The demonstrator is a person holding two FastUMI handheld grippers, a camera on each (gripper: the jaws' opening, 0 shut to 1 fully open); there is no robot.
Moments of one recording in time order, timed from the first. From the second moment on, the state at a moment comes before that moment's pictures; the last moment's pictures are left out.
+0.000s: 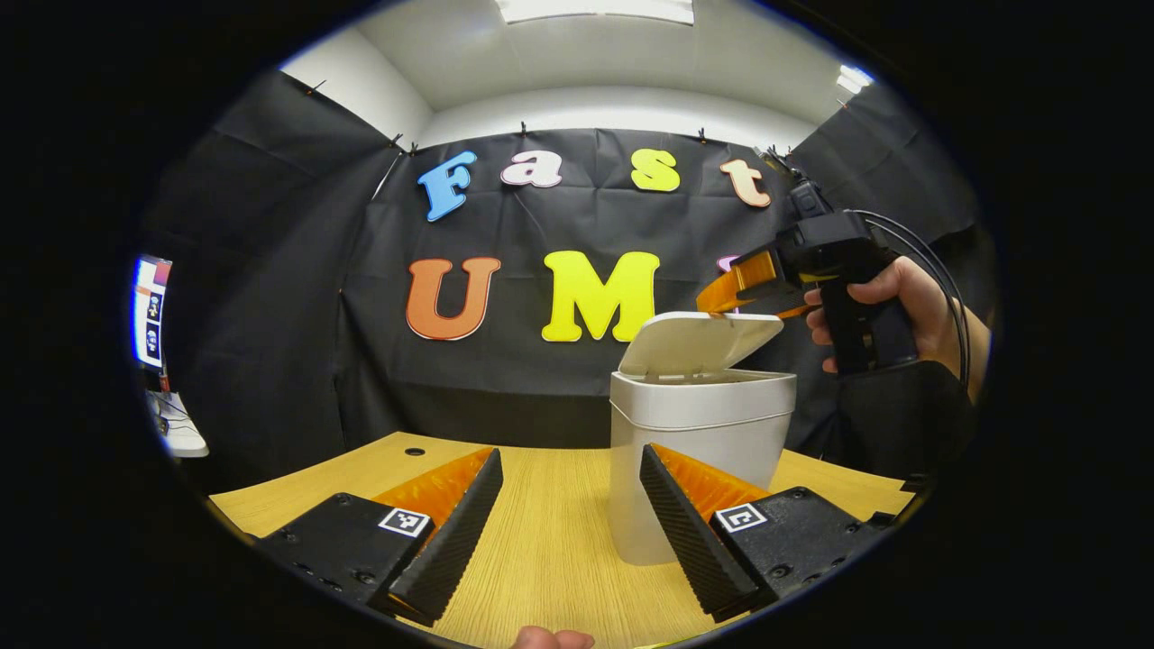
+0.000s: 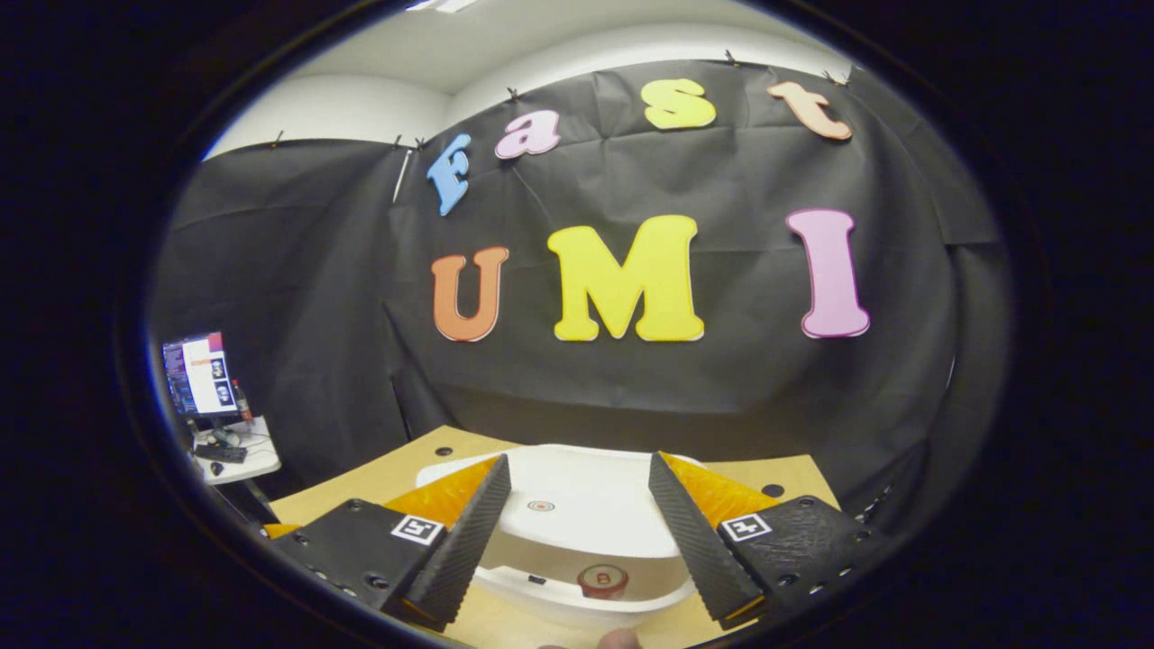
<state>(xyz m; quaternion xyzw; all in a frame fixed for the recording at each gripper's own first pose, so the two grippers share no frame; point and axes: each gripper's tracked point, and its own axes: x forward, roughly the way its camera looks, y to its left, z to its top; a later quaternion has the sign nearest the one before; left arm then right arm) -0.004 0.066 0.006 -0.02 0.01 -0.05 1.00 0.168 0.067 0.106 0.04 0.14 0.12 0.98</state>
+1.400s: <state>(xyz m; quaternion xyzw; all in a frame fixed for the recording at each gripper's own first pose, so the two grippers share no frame) 0.000 0.071 -0.002 -0.01 0.02 -0.03 1.00 0.160 0.068 0.046 -0.03 0.15 0.11 0.98</state>
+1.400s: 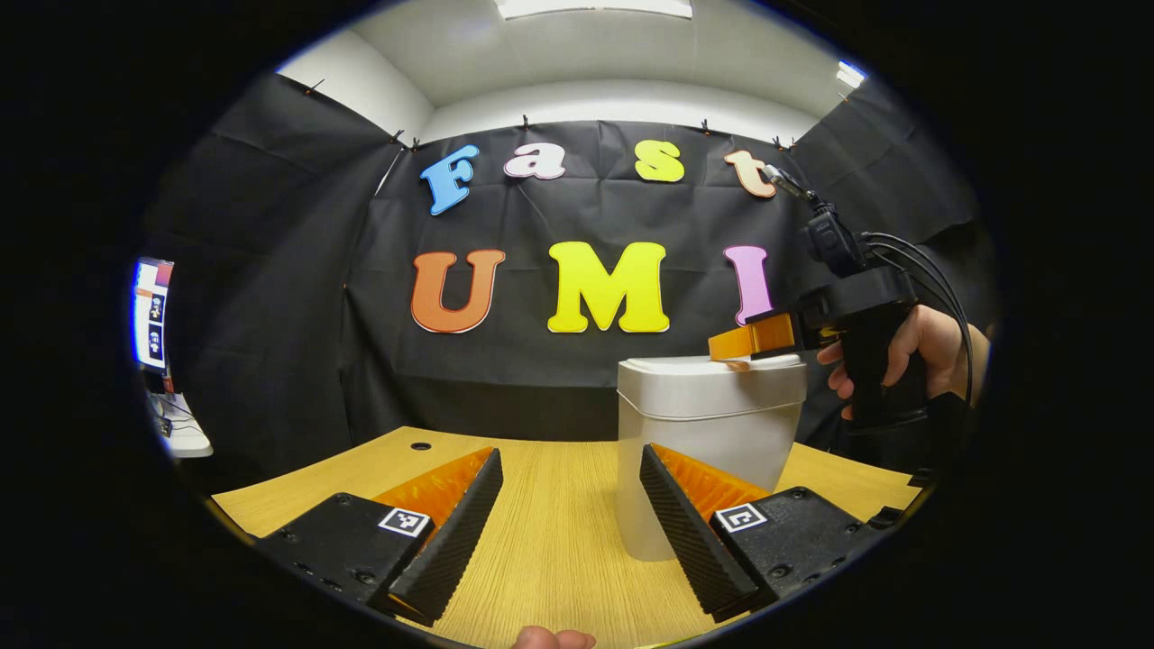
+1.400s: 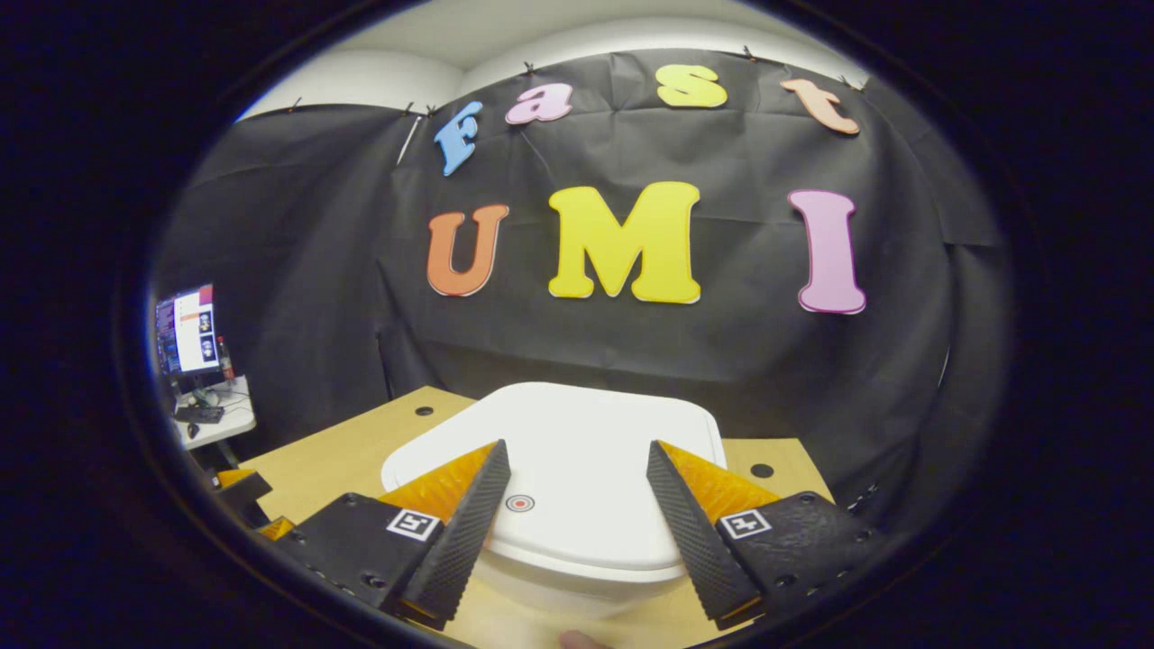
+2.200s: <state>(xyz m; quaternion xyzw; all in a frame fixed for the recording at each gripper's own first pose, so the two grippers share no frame) -0.005 0.073 0.013 -0.03 0.00 -0.01 1.00 0.154 0.069 0.061 -0.04 0.08 0.12 0.99</state>
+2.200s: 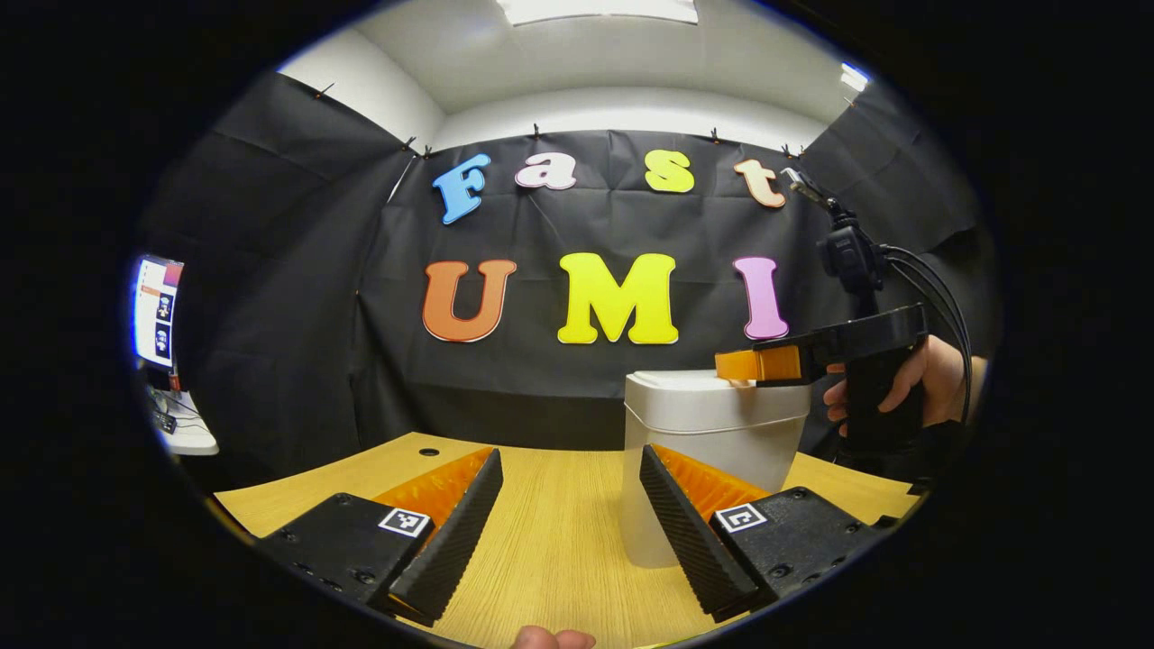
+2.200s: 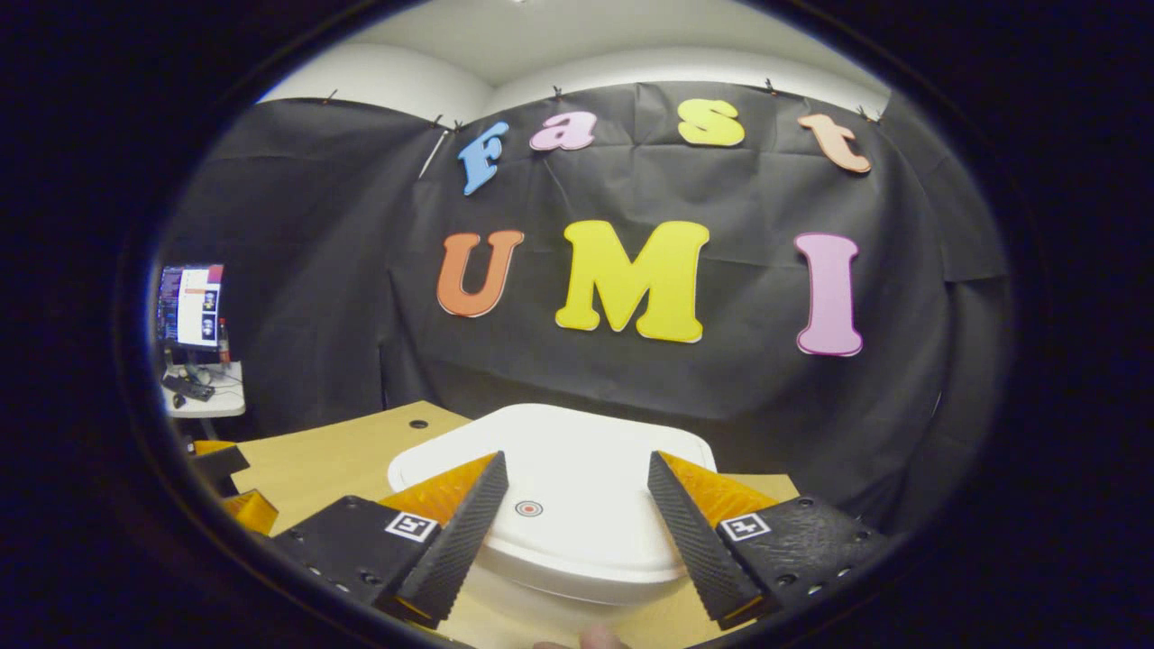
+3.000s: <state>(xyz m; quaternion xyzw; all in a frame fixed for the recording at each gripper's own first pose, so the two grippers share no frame) 0.014 0.010 0.043 -0.01 -0.01 -0.01 1.00 0.069 -0.034 0.061 0.03 -0.01 0.06 1.00</state>
